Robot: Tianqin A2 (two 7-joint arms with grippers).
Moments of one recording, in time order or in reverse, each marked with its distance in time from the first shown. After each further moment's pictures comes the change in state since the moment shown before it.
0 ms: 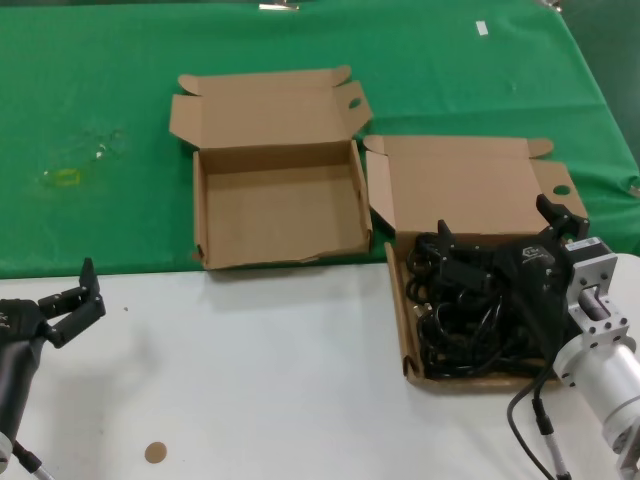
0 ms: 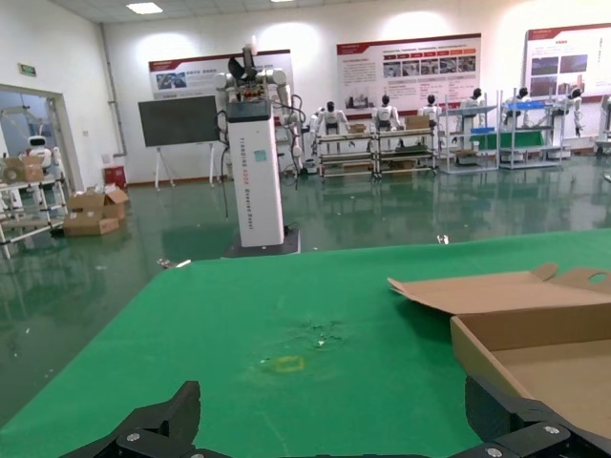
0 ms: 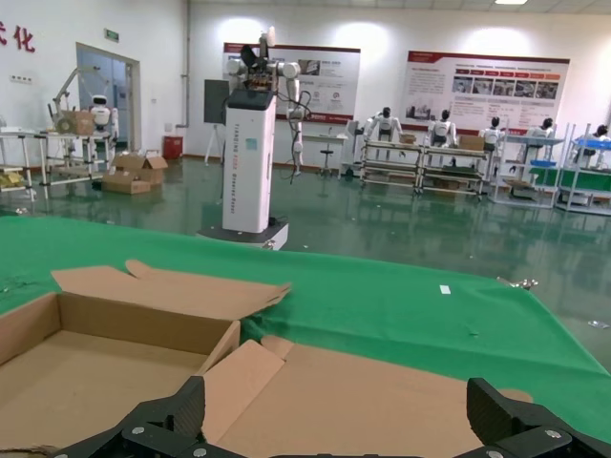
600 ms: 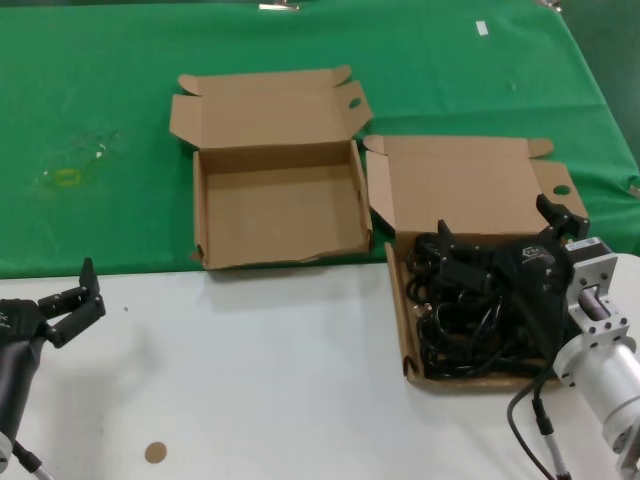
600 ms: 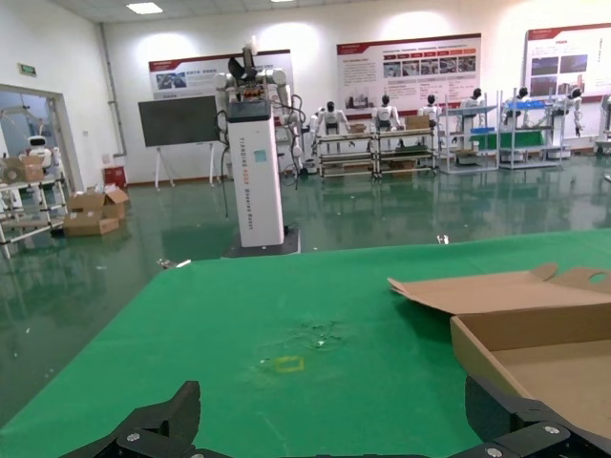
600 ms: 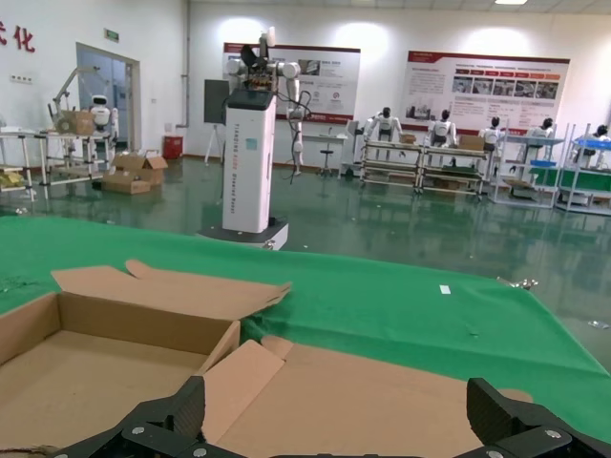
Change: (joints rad) left arm 0.000 0.000 0.000 0.000 0.000 0.000 0.000; right arm 0.000 0.000 0.000 0.000 0.000 0.000 0.000
